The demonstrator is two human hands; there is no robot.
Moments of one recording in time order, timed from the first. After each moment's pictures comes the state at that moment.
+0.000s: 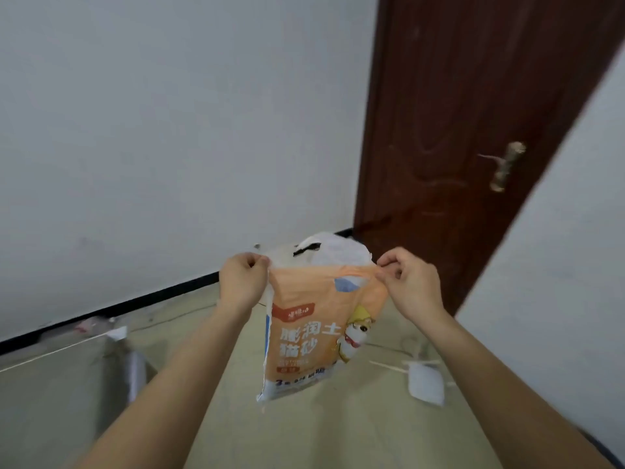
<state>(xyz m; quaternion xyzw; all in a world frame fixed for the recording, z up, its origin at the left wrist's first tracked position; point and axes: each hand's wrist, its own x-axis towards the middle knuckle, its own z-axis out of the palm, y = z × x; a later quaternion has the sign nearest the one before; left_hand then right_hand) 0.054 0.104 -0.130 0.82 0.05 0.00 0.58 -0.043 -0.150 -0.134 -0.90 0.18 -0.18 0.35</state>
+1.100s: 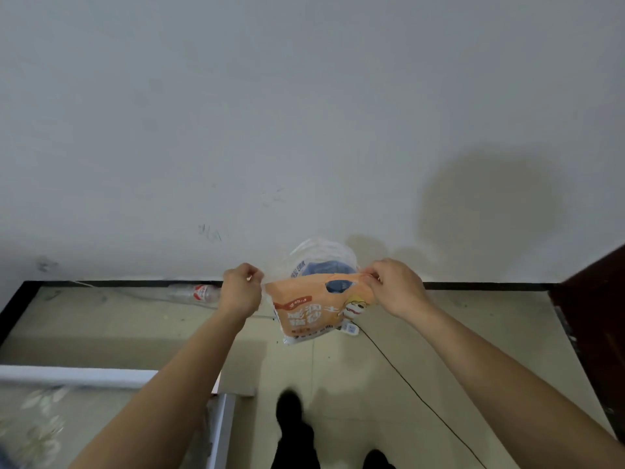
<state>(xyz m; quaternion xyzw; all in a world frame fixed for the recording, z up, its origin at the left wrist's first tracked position) 0.660 0.404 -0.258 0.84 0.31 0.00 0.45 0.717 0.126 -0.268 -0.96 -0.12 0.12 0.23</state>
